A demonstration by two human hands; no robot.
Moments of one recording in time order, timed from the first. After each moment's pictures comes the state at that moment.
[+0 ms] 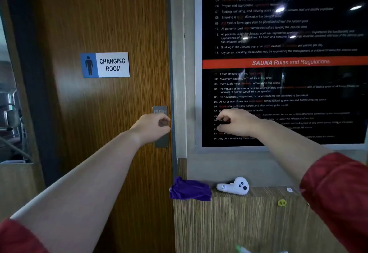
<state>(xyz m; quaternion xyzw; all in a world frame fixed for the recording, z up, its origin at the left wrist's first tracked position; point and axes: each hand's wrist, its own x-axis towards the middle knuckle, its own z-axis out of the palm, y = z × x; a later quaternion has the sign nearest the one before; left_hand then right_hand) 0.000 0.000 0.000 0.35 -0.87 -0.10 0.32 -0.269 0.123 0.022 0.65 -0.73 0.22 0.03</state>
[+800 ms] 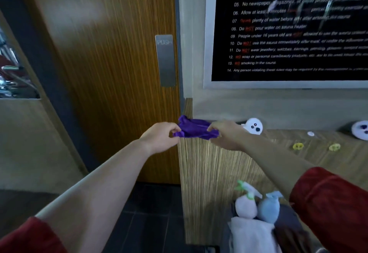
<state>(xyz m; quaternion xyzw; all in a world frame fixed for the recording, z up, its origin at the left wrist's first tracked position) -0.027 0.001 -0.211 0.42 -0.87 -0.19 0.17 -0.266 0.070 -0.212 0.71 -0.69 0.11 -0.07</state>
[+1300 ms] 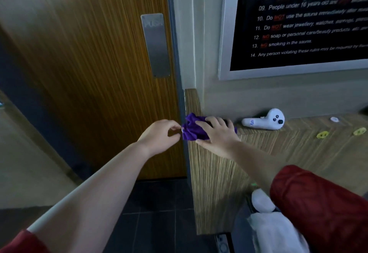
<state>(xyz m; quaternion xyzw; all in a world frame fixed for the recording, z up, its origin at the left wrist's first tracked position) -0.005 -0.103 -0.243 0.36 -0.90 -0.19 0.15 -0.216 -0.019 -0.283 0.68 -0.72 0.08 0.07</state>
